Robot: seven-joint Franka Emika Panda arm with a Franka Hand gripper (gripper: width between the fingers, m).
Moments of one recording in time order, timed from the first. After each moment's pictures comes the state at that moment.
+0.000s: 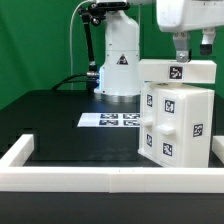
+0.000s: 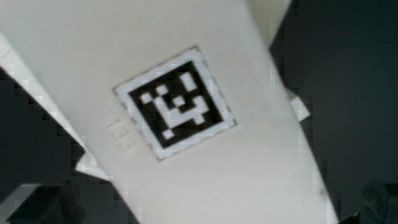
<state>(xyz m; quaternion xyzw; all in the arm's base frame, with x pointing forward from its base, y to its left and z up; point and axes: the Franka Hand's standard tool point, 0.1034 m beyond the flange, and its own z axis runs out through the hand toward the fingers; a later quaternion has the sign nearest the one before) 0.555 0.083 0.179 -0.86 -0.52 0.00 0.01</state>
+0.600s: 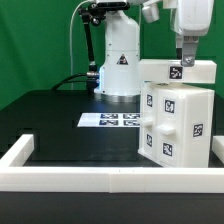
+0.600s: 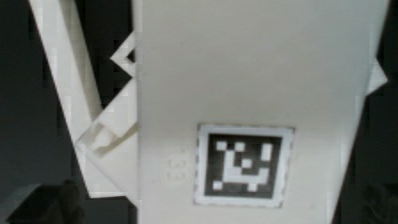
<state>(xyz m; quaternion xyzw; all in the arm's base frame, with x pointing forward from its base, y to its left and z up) 0.553 0.066 0.171 -0.74 -0.67 0.00 0.01</state>
